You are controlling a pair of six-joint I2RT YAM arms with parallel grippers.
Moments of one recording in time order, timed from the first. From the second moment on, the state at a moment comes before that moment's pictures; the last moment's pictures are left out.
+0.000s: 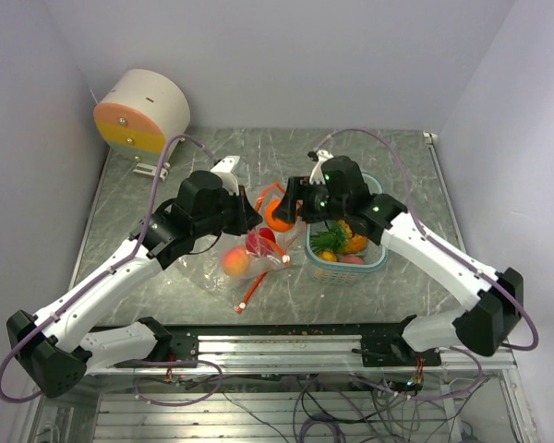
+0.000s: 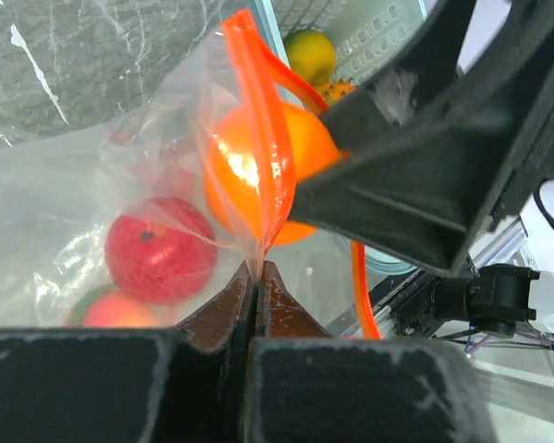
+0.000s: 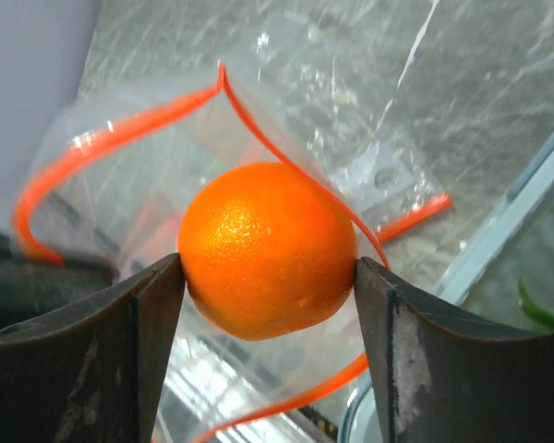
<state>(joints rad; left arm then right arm) -0.72 1.09 1.08 -0.45 0.08 -0.54 0.71 1.33 1.19 -0.44 -0.15 0.54</state>
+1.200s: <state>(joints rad) -0.72 1.11 1.06 -0.53 -0.03 -0.49 0.45 1.69 1.35 -0.74 0.39 0.52</state>
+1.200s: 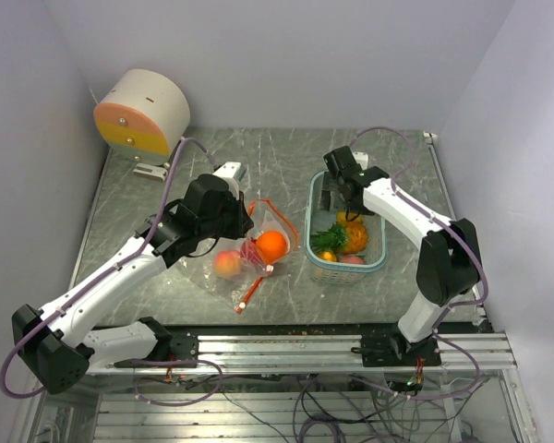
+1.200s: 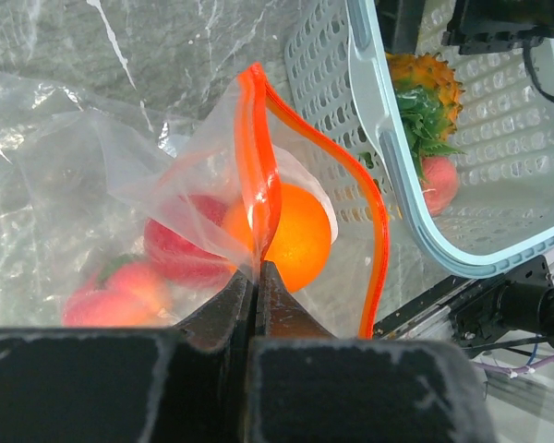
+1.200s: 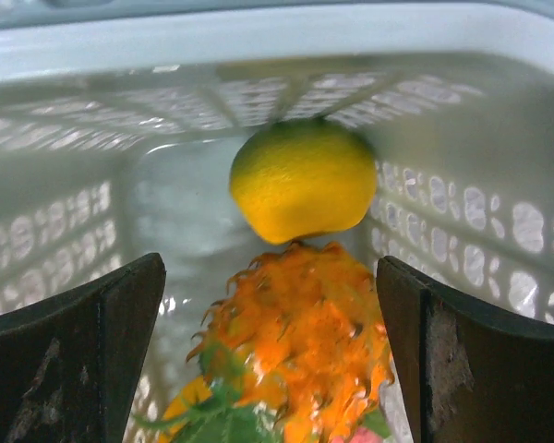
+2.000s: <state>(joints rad) -0.67 1.20 1.13 -0.55 -0.03 -0.44 0.44 1.77 1.10 -0.32 0.55 0.41</state>
